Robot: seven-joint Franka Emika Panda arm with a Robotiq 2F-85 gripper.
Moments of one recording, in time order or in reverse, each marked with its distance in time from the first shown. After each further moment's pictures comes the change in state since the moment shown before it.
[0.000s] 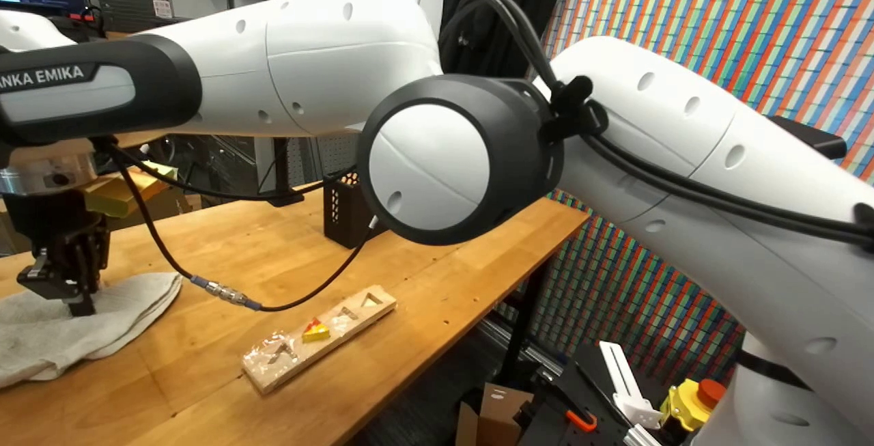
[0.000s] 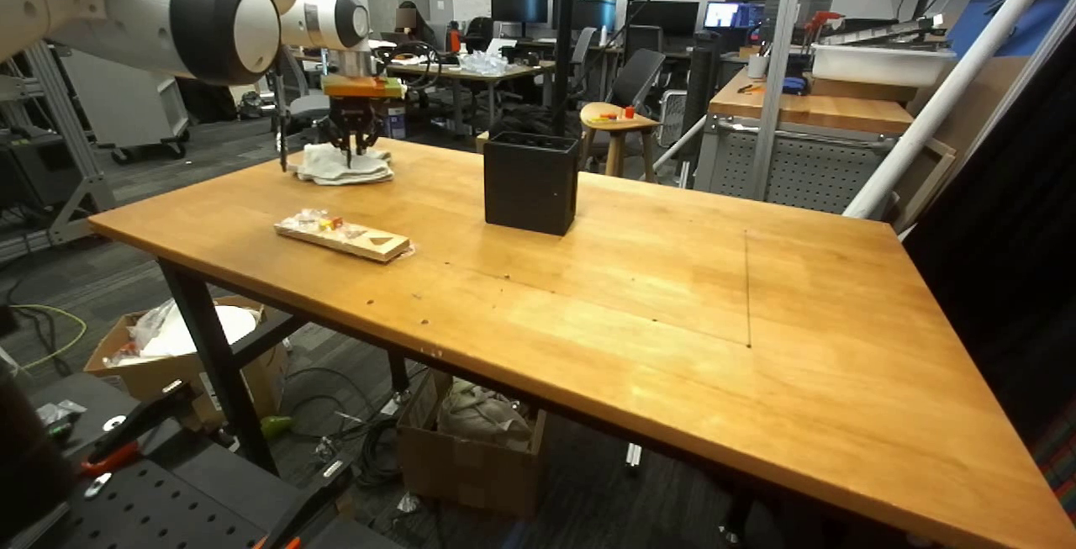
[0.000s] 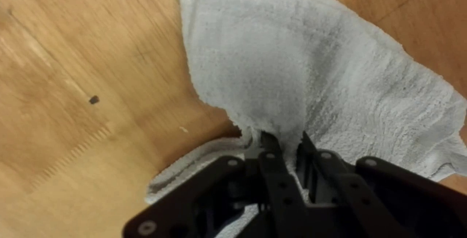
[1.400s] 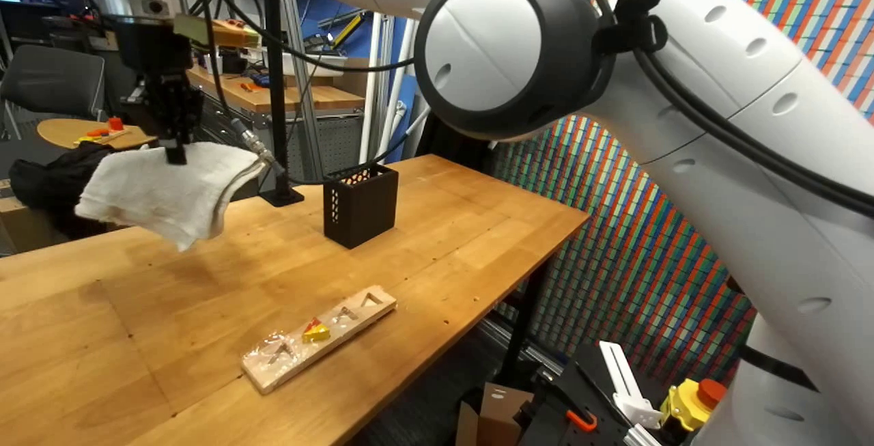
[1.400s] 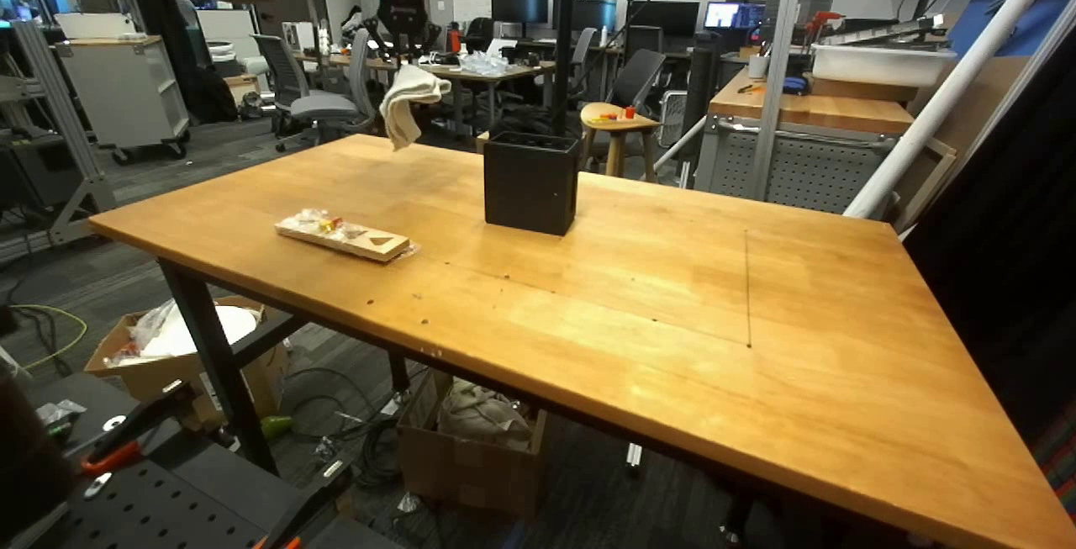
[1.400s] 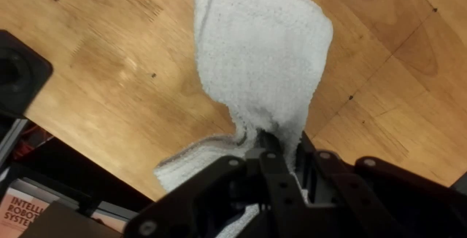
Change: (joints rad) arm -0.157 -0.213 -0.015 0.106 0.000 -0.350 0.066
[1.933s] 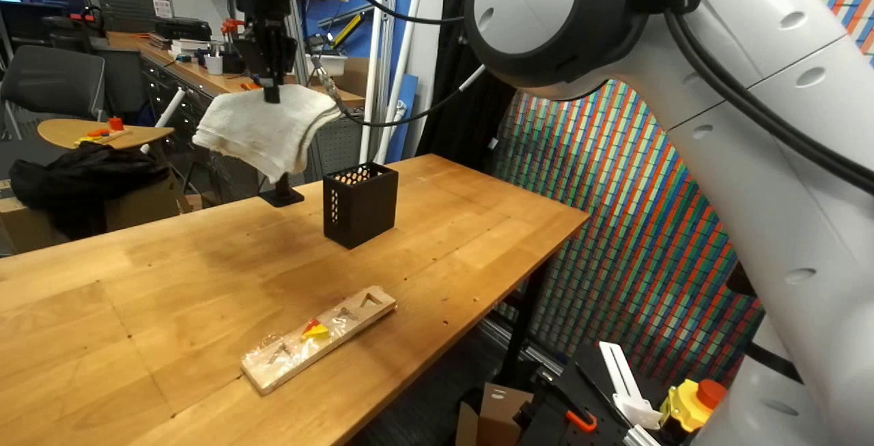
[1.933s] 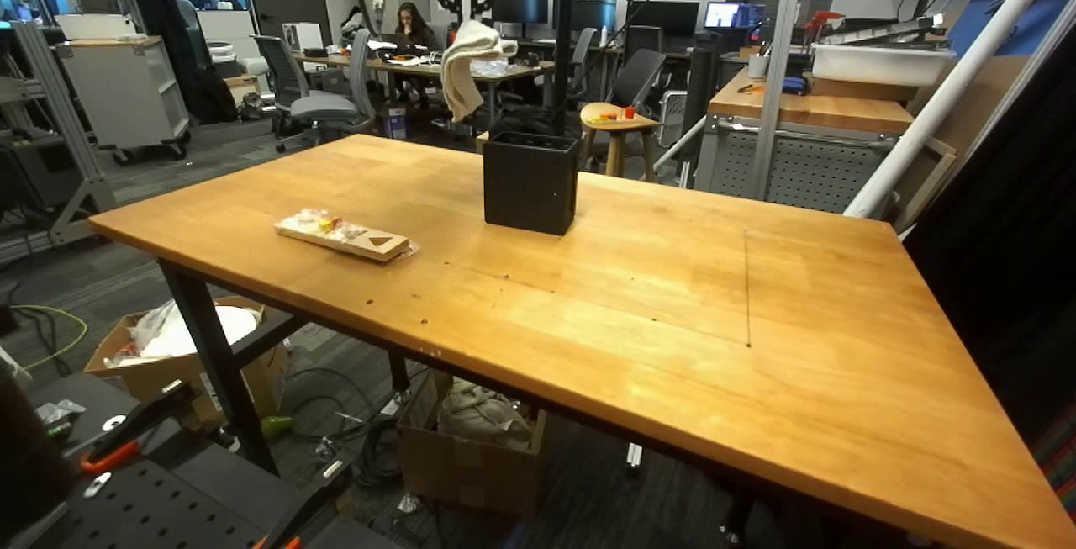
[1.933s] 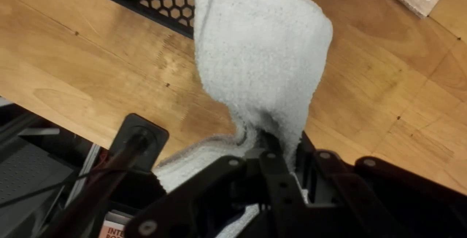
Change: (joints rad) arm -0.171 -0.118 -0.020 -0.006 -0.001 -0.104 -0.008
